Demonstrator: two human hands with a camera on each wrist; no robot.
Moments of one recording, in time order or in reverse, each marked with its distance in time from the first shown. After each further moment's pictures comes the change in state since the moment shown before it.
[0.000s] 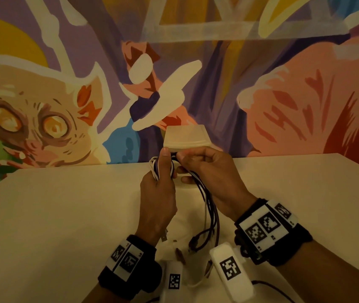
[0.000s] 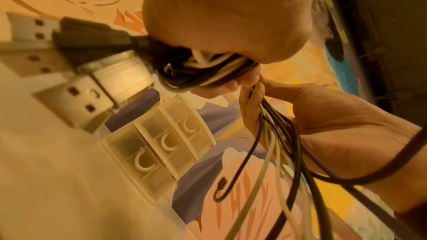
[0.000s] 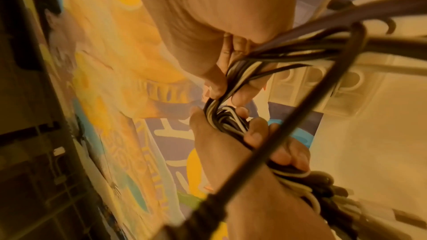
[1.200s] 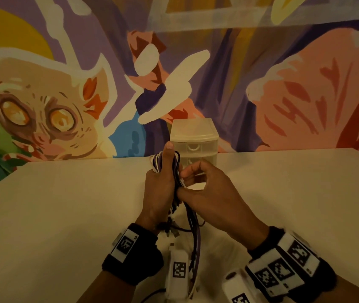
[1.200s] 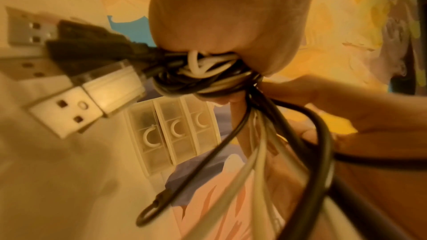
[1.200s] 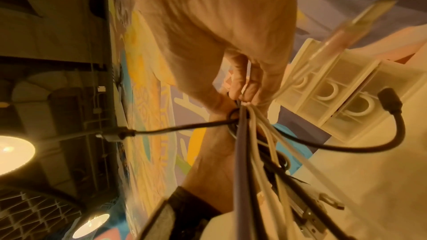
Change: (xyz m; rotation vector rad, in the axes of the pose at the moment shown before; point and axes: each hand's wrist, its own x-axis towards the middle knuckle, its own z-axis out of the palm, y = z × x) left_hand 0.018 -0.013 -0.007 -0.154 -0.031 -0.200; right_hand -0.035 0.029 0.008 -0.426 -0.071 -0.045
